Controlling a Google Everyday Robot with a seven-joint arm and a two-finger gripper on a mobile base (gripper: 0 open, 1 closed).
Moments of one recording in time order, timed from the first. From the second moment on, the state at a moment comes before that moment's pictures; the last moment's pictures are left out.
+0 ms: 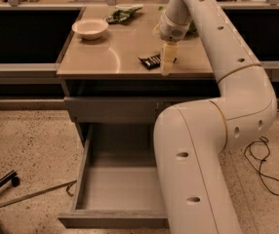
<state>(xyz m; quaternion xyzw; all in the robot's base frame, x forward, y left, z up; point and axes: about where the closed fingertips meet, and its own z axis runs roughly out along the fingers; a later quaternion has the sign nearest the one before) 0.778 -0.088 0.828 -0.74 0.65 0.03 0.18</state>
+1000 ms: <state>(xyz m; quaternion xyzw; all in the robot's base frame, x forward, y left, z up) 0.775 -0.079 0.812 -0.74 0.66 0.04 0.15</state>
